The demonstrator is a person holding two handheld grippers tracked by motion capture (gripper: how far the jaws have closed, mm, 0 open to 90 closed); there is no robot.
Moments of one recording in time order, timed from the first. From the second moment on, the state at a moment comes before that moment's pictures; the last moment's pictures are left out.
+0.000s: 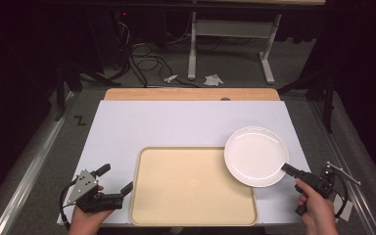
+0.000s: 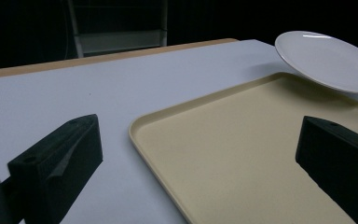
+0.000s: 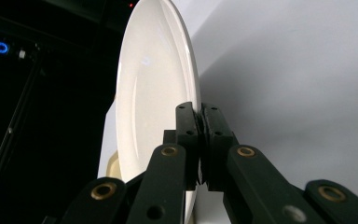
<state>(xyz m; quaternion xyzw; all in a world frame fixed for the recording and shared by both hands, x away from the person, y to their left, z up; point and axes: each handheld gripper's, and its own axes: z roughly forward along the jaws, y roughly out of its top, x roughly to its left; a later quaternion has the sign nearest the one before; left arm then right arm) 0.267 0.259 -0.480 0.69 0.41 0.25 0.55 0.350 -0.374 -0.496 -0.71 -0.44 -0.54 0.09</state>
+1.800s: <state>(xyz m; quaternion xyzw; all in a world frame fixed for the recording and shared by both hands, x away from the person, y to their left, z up) 0.282 0.256 -0.479 0.70 0.39 0.25 0.54 0.387 -0.270 -0.485 -0.63 -0.54 -0.53 0.15</state>
